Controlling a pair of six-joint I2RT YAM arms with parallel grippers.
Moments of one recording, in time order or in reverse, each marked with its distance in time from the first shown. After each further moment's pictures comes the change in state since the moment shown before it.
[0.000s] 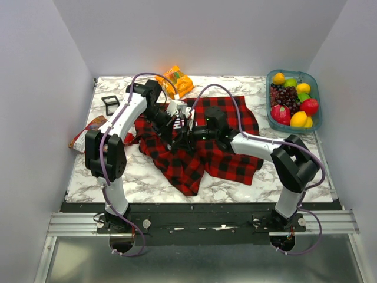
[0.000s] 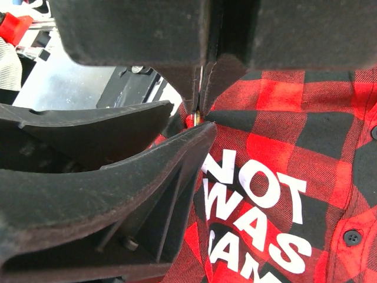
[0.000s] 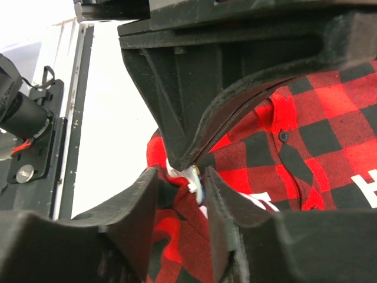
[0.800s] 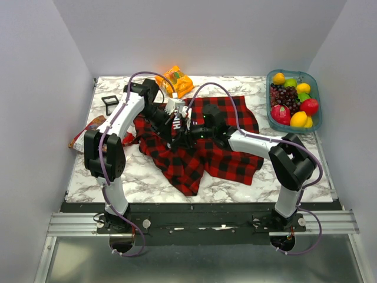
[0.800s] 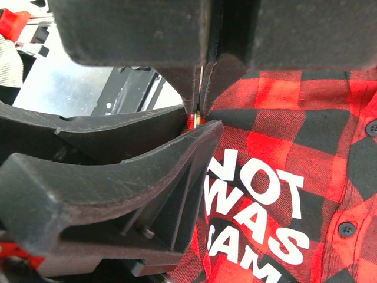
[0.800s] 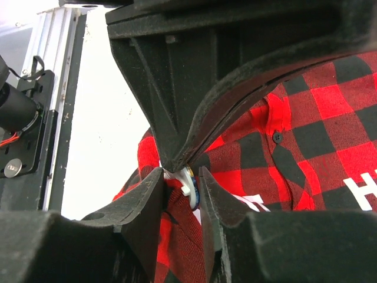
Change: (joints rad) left arm 0.028 0.000 0.000 0.004 0.040 0.018; right arm 0.000 0.034 0.062 -0.082 -0.001 -0.064
